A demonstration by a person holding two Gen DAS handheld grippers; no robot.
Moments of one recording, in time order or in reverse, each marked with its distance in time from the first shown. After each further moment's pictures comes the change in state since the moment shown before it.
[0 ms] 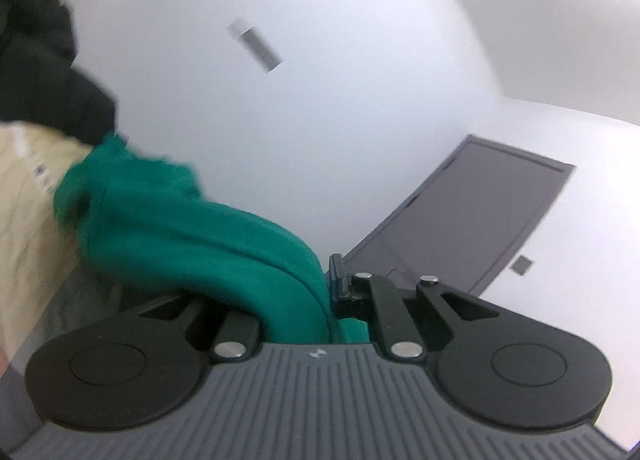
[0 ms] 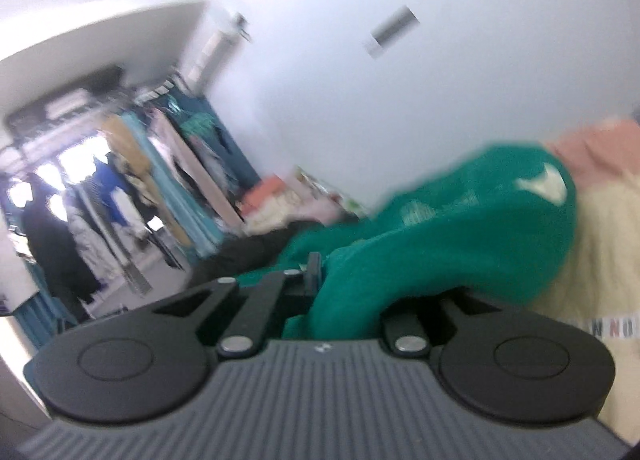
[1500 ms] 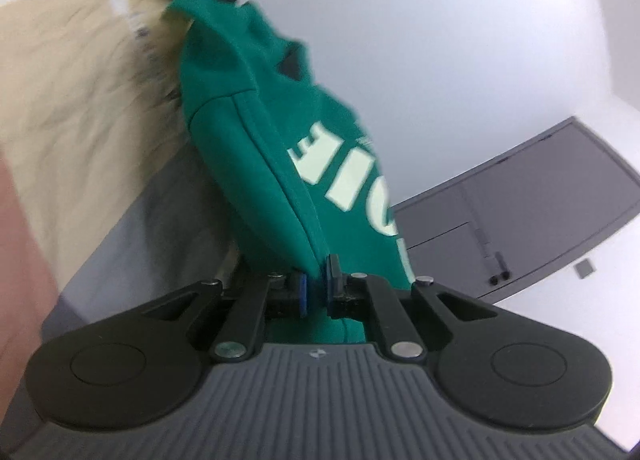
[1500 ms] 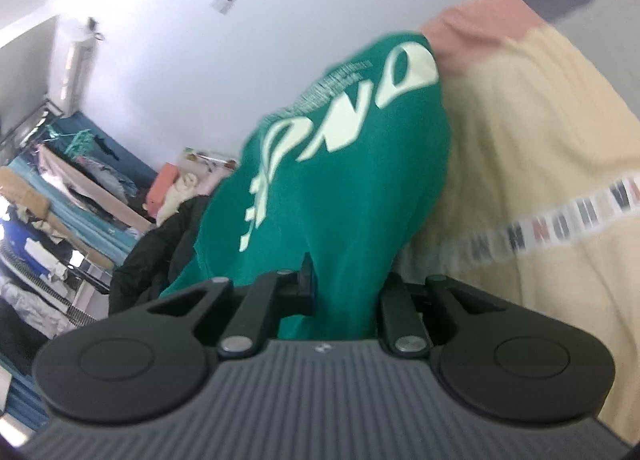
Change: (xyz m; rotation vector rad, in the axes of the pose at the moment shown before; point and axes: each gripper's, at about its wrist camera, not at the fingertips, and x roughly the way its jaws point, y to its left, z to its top) left arm 0.063 0.130 -0.012 -0.283 0.314 0.264; right arm 0.029 -0.106 -0.041 0.346 0.182 -0.327
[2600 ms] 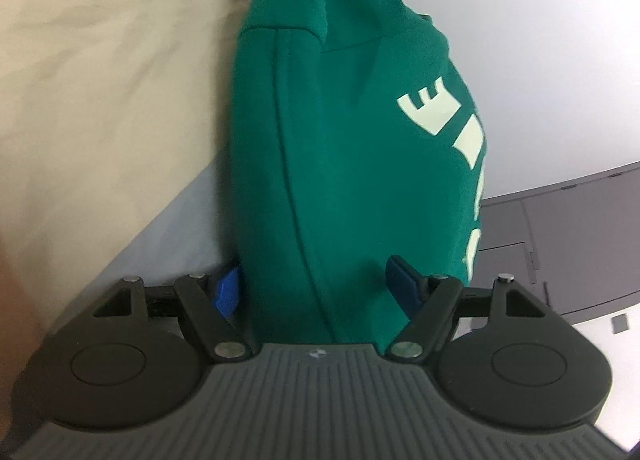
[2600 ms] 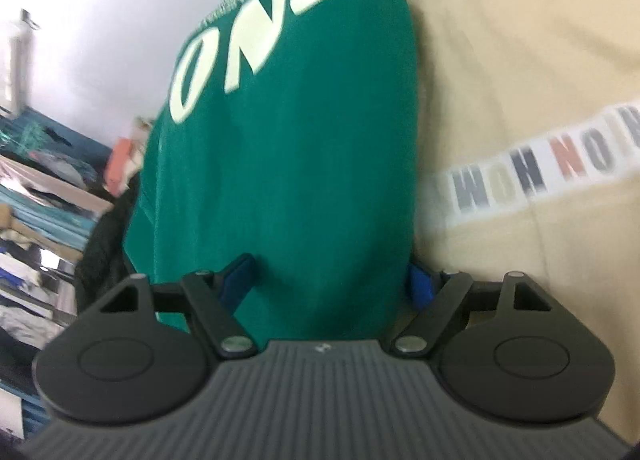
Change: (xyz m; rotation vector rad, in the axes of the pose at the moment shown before) left arm 0.092 0.067 0.020 -0.210 0.088 0.125; right arm 0.072 -0.043 -0.015 0.121 0.149 -0.073
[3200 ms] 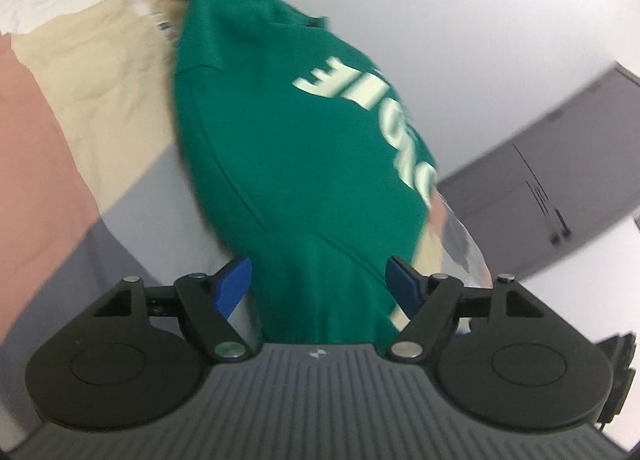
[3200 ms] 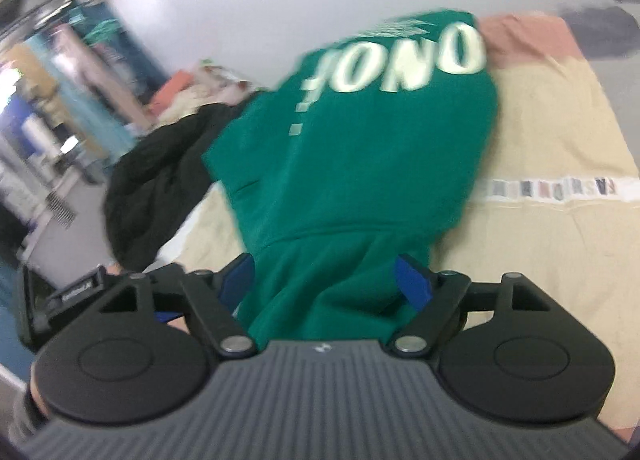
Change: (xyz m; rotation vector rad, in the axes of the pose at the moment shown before) left arm -0.106 -0.091 -0.093 0.285 -0.067 0.102; right arm -0.129 0.094 -0.061 -0.360 0.005 -0.029
